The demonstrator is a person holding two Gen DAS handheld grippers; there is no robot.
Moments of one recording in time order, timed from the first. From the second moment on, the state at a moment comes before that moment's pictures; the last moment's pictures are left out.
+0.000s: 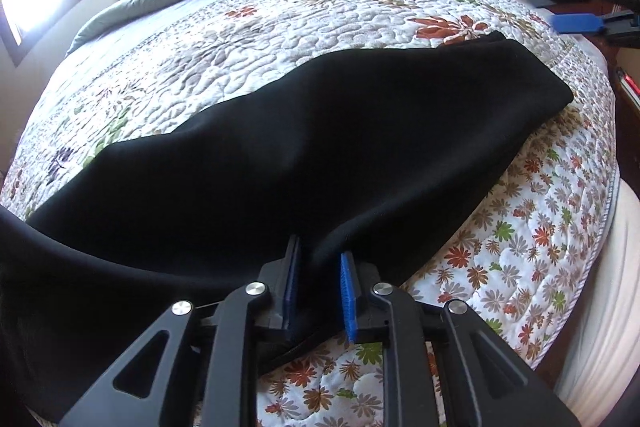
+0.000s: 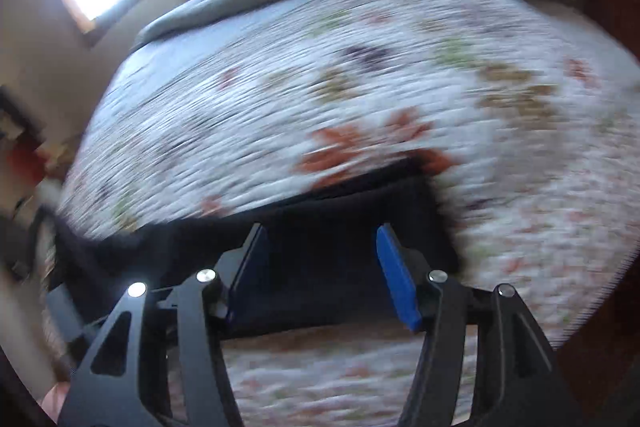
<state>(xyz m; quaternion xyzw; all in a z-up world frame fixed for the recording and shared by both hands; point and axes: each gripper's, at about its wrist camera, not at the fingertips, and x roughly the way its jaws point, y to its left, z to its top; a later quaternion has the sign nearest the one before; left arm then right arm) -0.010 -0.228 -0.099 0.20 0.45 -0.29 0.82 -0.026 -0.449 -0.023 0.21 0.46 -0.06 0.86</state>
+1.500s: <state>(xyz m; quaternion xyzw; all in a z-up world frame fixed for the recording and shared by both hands) 0.004 -0.026 -0.084 -0.16 0.52 -0.11 0.83 0.026 -0.332 -0.087 0.15 0.56 0.01 0.81</state>
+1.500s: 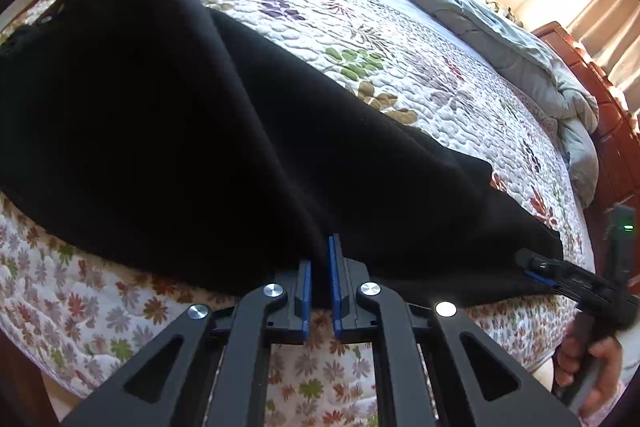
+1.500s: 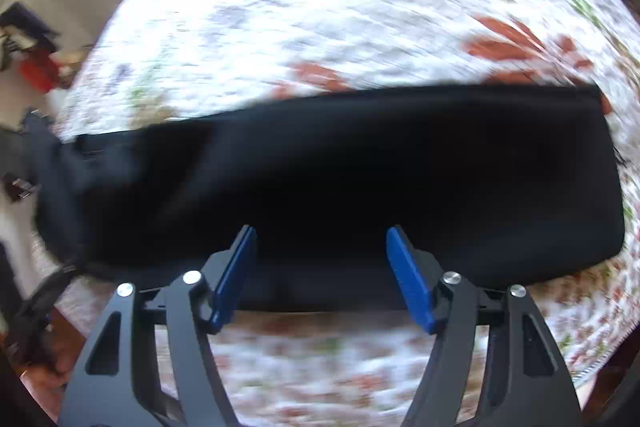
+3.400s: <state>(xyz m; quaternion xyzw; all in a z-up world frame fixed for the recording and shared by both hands) 0.016 0.172 -0.082 -0.29 0.48 0.04 0.83 0.039 -0.203 -0.116 0.08 0.60 0.16 0.78</state>
